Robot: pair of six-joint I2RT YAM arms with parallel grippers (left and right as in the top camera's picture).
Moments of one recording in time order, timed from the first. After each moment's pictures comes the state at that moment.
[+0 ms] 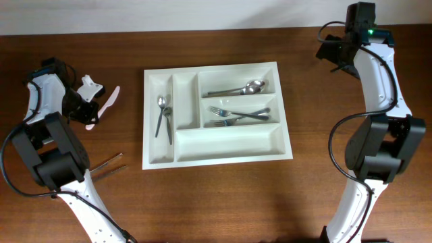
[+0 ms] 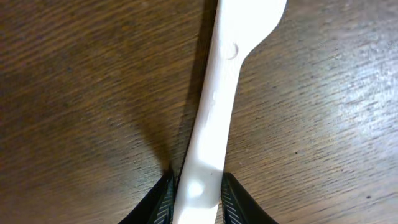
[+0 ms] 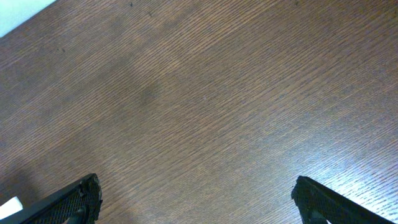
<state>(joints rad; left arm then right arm) 0.38 2.37 1.92 -1.13 0.07 0.73 -0.15 2.22 2.06 -0.95 0.13 0.41</state>
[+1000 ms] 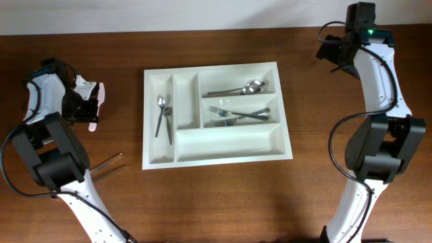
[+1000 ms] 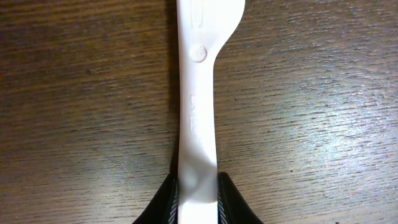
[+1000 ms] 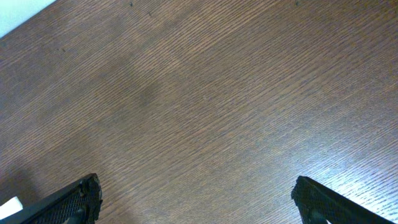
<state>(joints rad) 0.38 2.37 1.92 -1.14 0.08 0.48 -0.15 2.22 2.06 -0.95 0.13 0.41</state>
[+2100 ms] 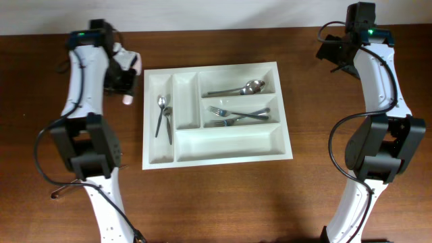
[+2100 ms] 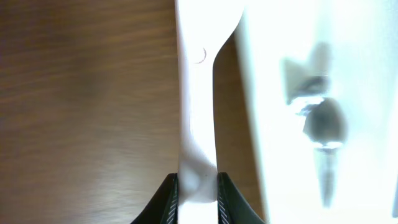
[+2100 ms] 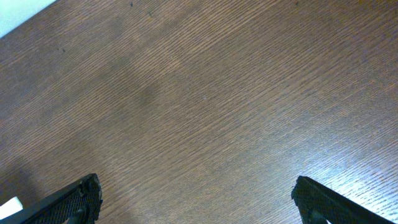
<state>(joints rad) 0.06 2.37 2.25 -1.40 0.08 0.25 -0.15 2.22 2.06 -0.95 0.13 0.41</state>
